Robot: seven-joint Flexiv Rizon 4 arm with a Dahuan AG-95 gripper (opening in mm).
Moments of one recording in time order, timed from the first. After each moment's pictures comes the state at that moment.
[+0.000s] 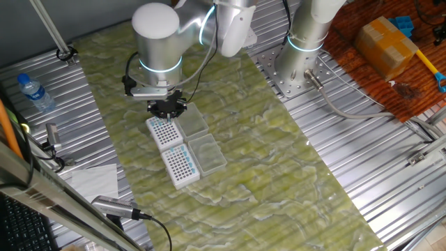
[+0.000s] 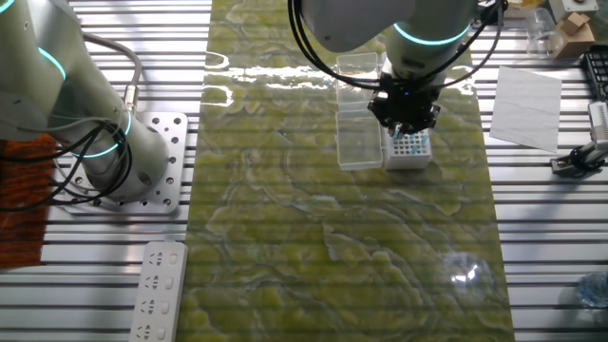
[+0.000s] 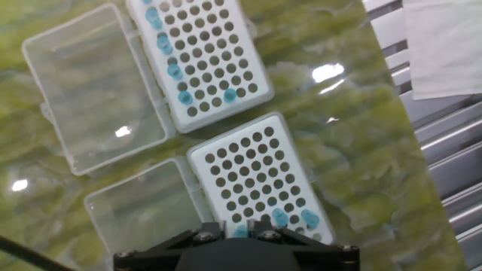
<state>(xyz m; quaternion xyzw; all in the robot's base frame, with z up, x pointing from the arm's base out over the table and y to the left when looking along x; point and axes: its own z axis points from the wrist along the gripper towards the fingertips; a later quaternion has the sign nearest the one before) 0.537 0.031 0.074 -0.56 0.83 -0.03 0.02</state>
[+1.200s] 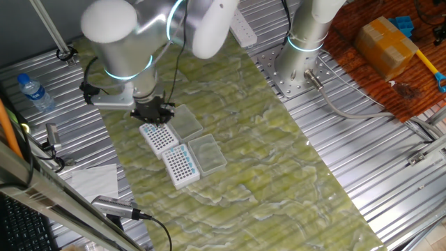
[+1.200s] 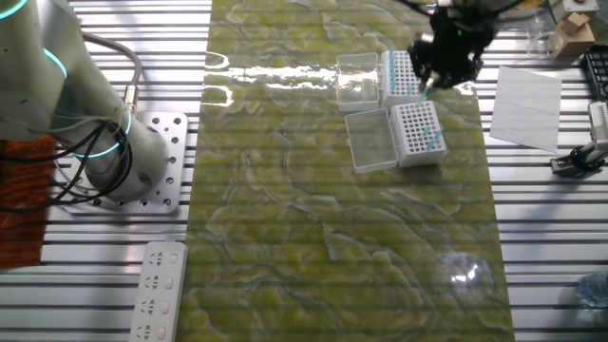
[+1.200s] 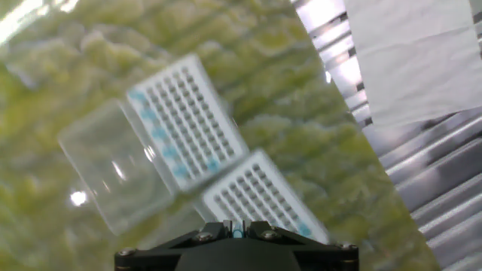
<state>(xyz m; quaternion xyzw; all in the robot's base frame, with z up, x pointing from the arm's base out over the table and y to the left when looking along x) 0.577 0.093 0.160 -0.49 0.87 0.02 -0.03</state>
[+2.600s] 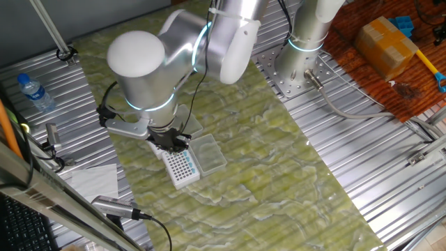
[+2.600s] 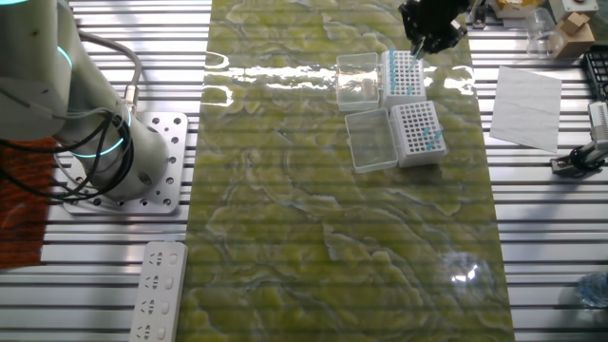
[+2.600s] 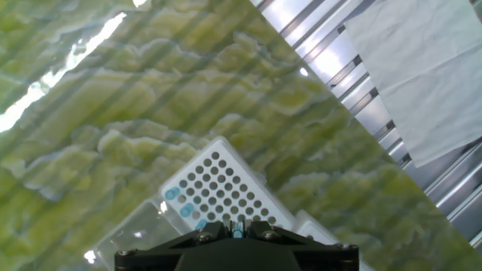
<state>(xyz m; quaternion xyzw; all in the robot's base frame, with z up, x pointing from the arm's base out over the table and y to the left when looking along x) 0.575 0.165 0.130 -0.41 0.91 0.01 0.00</state>
